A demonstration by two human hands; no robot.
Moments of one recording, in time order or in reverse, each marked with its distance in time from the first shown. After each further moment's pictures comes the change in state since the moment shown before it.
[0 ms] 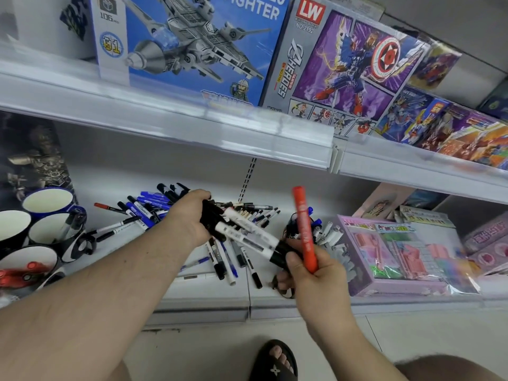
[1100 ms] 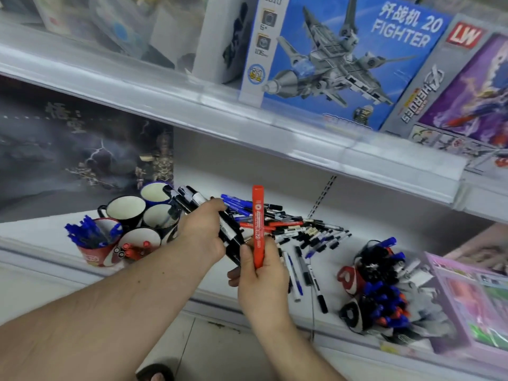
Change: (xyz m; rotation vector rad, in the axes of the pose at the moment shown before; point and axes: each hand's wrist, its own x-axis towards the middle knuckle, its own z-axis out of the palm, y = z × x) left_hand -0.013 0.038 -0.114 -0.209 0.274 0.236; right_hand -0.035 0.007 0.181 -0.110 -0.341 -0.162
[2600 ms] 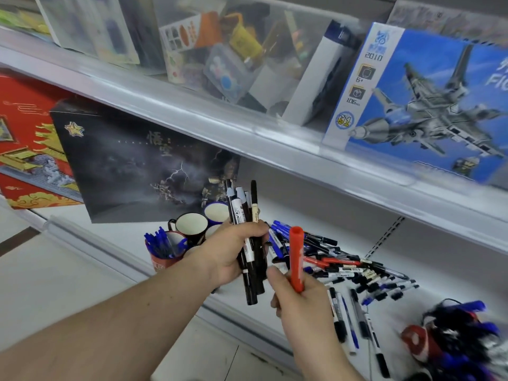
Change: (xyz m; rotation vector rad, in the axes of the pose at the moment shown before) left_hand -0.014 0.056 -0.063 0.159 -0.405 0.135; right_hand 0.002 -0.039 0.027 0.159 -0.239 0.188
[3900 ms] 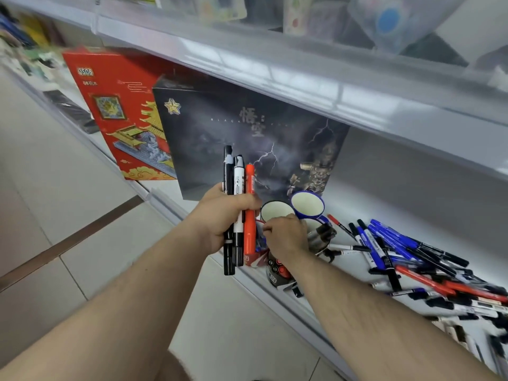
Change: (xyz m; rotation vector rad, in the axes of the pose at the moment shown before) left_hand 0.000 0.073 -0.155 0.274 0.465 0.162; right_hand 0.192 0.080 0.217 -1.155 -0.331 -0.523
